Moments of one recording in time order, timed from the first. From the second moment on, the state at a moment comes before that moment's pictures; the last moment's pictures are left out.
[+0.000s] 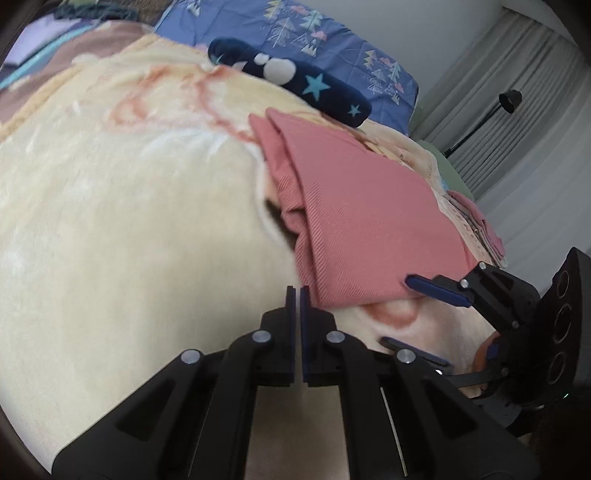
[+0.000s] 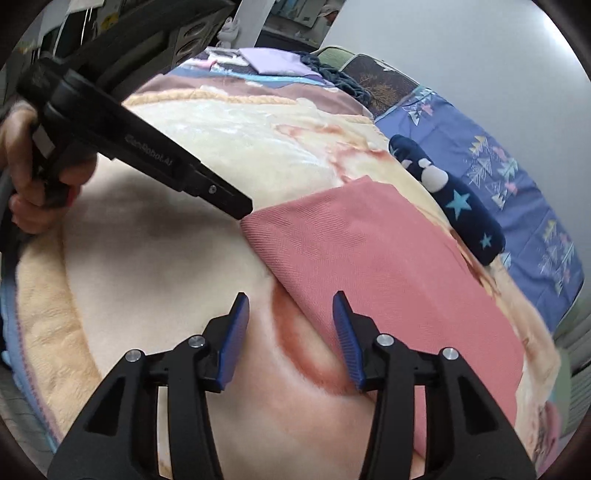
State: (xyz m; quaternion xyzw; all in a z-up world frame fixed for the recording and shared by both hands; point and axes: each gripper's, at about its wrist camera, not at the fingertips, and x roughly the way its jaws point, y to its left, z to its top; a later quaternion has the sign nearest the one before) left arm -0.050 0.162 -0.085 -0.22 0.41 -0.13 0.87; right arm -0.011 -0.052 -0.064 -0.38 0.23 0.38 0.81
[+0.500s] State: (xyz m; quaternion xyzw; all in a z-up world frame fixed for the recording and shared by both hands) left arm -0.050 0.197 -0.080 -0.28 0.39 -0.11 0.87; right arm -0.006 -0.009 -0.063 -0.40 0.16 0.36 0.83
